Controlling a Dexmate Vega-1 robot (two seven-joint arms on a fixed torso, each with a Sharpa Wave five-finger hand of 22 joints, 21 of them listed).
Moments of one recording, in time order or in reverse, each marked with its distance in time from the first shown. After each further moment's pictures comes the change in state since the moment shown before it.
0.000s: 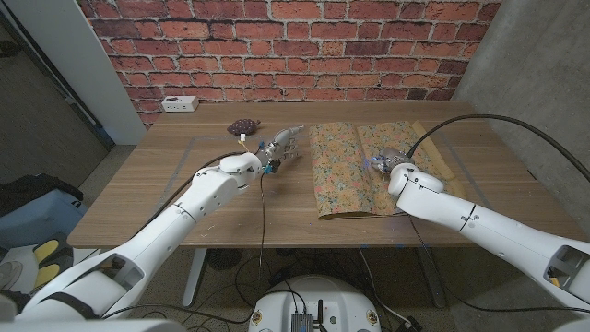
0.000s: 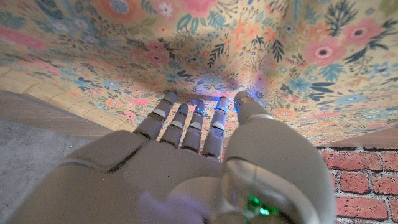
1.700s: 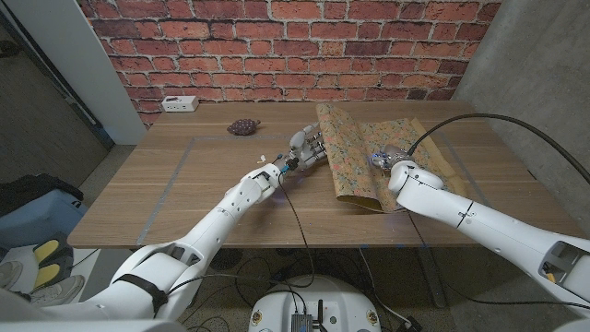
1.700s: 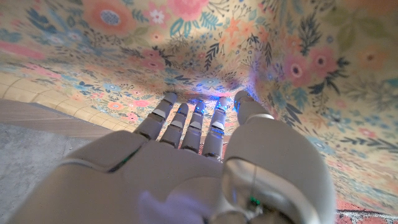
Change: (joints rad) left arm -0.082 -0.332 -0.094 0.512 -0.416 -0.077 -0.346; left_hand 0.315 -0.039 0.026 -0.026 0.005 -0.042 0.084 0.068 0.002 0.040 -0.004 0.106 -0.003 0.313 -0.154 0.024 -0.005 0.379 -0.085 0.136 0.000; right arm 0.019 0.014 -0.003 0.059 0.024 0.050 -0.014; right_hand 0.009 -0.009 0.007 0.001 0.000 0.005 0.005 0.000 0.000 0.009 0.009 0.004 0.000 0.005 -0.005 0.000 0.000 0.000 0.000 0.003 0.000
